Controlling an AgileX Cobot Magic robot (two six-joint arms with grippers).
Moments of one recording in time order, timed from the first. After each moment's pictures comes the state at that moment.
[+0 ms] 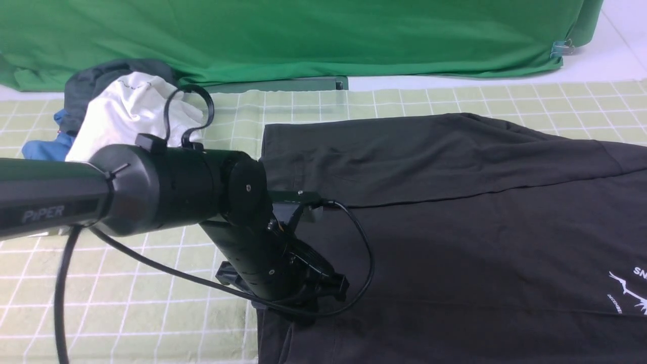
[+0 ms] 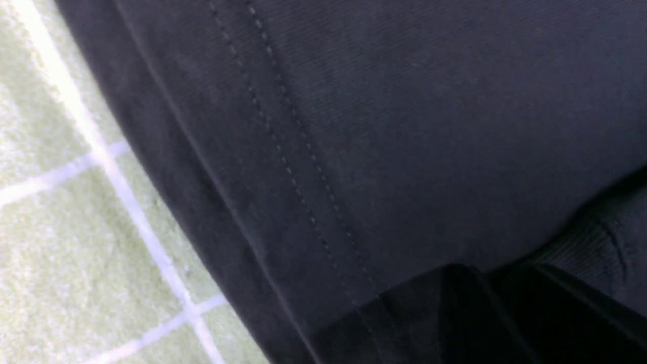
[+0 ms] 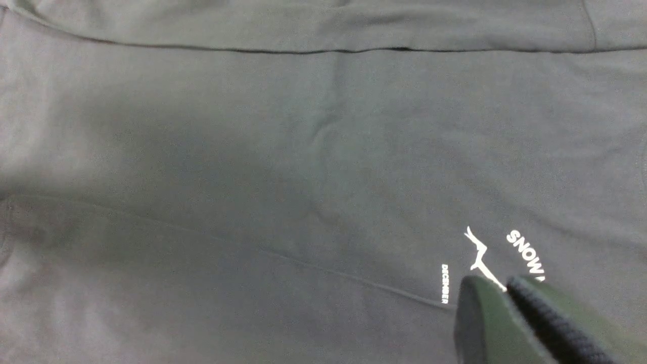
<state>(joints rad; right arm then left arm) -0.03 0.88 -0.91 0.30 0.98 -0.27 -0.53 1.80 -1.00 -0.38 0.72 -0.01</state>
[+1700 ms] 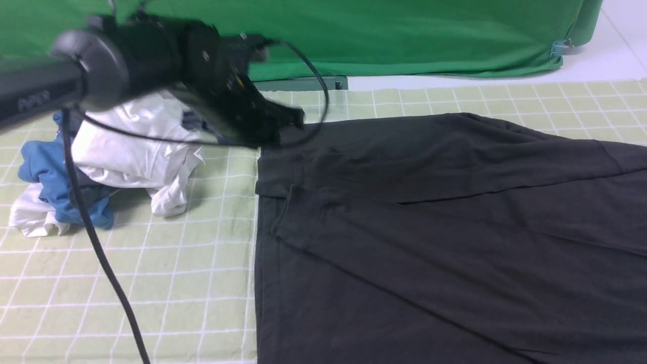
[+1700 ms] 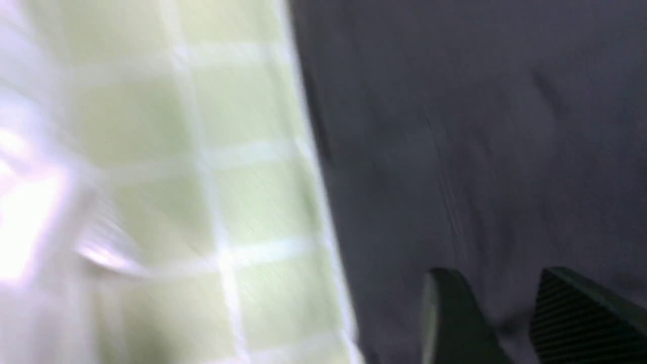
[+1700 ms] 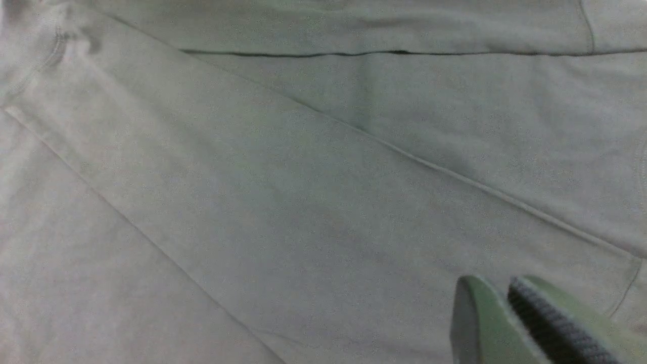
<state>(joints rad) -0.03 0.88 -0.91 0.30 0.98 -0.27 -0.25 1.93 -1.52 -0.09 0.68 -0.16</state>
